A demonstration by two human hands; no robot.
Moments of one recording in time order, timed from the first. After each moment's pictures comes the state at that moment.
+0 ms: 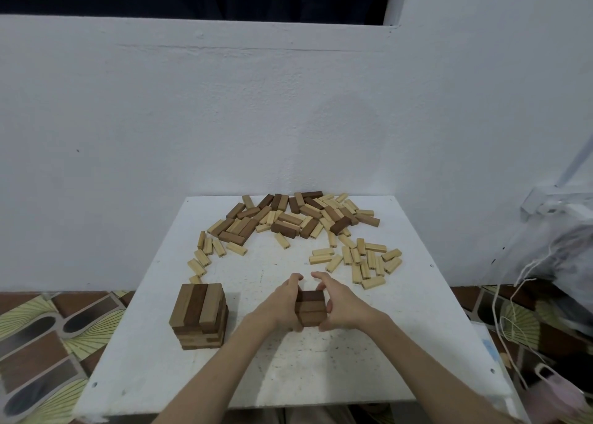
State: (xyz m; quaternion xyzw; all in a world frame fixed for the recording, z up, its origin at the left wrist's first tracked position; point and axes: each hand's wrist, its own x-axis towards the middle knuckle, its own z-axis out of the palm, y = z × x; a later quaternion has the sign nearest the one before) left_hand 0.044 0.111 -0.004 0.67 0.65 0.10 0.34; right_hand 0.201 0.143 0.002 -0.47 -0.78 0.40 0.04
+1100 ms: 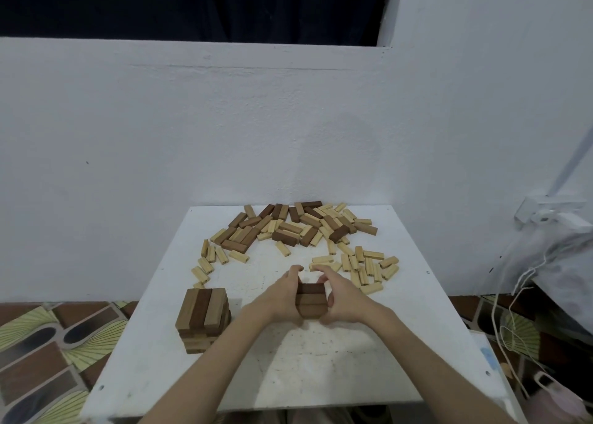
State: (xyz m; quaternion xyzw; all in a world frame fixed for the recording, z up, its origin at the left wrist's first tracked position) left_hand 0.037 0.106 0.033 0.71 0.63 0.13 0.30; right_hand 0.206 0.137 0.034 -0.45 -0.80 0.39 0.10
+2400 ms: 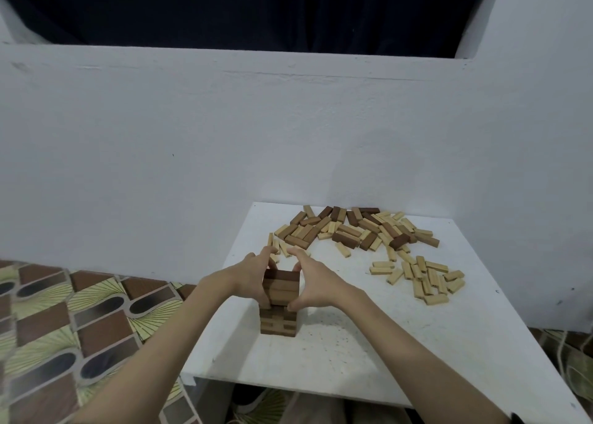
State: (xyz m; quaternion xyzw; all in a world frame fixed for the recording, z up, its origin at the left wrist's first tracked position) left_hand -0.127 0.035 0.087 0.66 0.70 0.06 0.27; right_hand 0.042 0.080 0.086 -0.39 -0.86 0.33 0.05
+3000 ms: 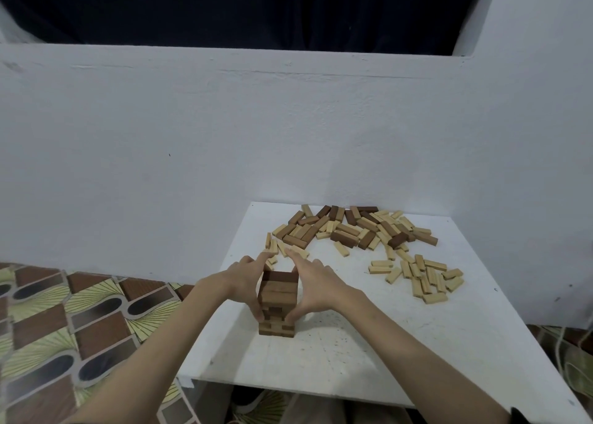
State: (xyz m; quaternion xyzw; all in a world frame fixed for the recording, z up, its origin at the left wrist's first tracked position) left_hand -0.135 0.037 0.078 0.65 0.72 -0.01 0.25; right_hand 0.045 0.080 0.084 -0.38 -0.89 0.24 0.00
